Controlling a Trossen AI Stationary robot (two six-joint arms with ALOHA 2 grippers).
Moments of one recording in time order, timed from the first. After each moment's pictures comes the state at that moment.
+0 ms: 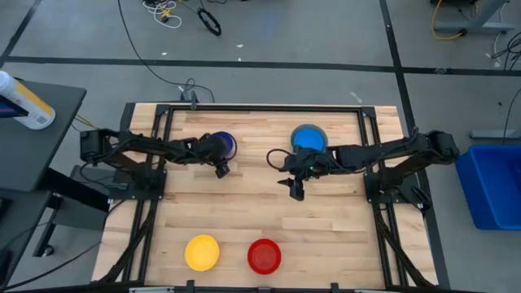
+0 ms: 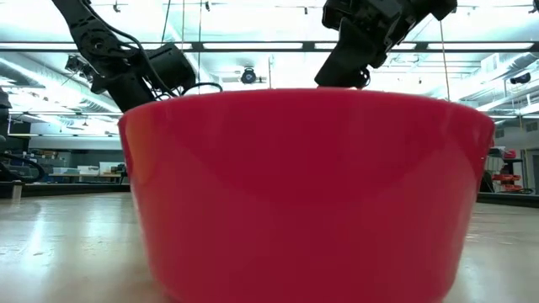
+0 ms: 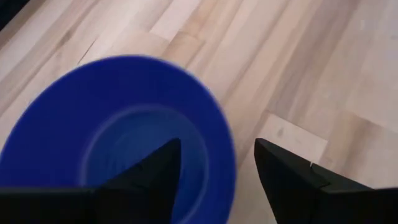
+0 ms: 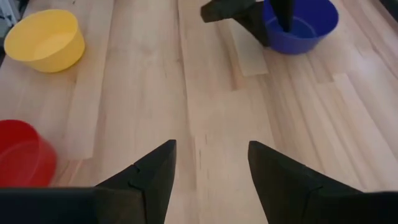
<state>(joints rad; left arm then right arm) 0.28 1.43 0.53 0.01 -0.24 -0.14 0.05 1.42 0.98 -0.29 0.06 0.15</state>
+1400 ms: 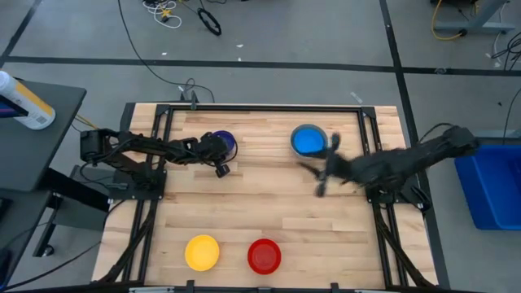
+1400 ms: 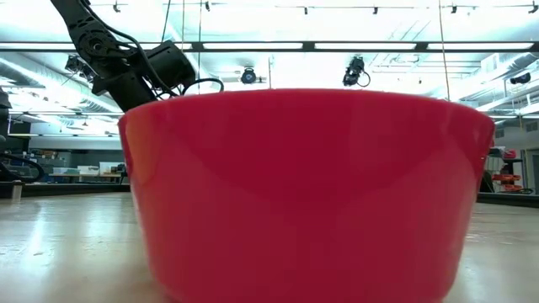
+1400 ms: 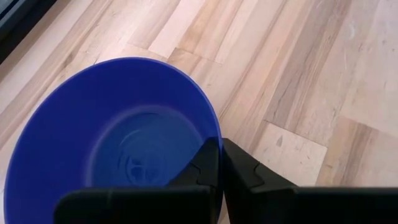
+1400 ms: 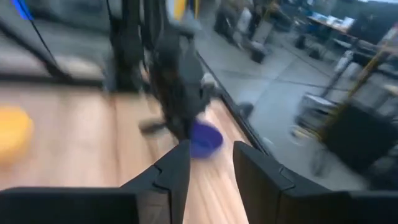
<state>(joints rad) 0.28 1.43 0.52 0.06 -0.24 -0.07 0.36 1.07 0.96 -0.18 0.68 -0.04</state>
